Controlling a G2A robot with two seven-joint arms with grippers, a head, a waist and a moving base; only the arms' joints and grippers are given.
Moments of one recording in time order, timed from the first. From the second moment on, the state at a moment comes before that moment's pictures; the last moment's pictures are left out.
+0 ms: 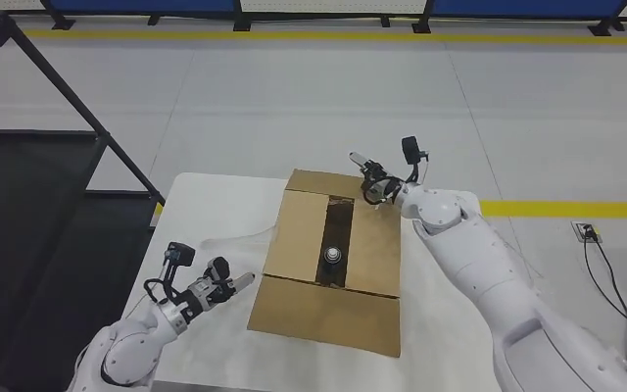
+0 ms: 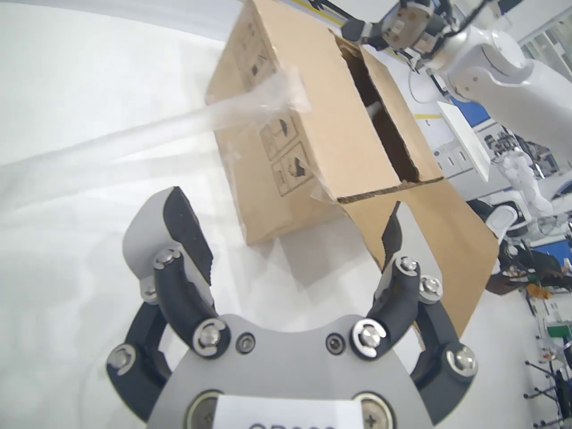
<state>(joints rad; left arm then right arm) 1.28 -1.13 -1.54 -1.57 0.55 -0.51 -0.51 -0.17 -1.43 0.64 -0.37 0.42 -0.31 0.41</state>
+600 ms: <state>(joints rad) 1.21 -1.14 -1.43 -1.48 0.77 -0.32 -0.31 -0.24 -1.40 0.72 -0.49 0.47 -0.44 0.62</state>
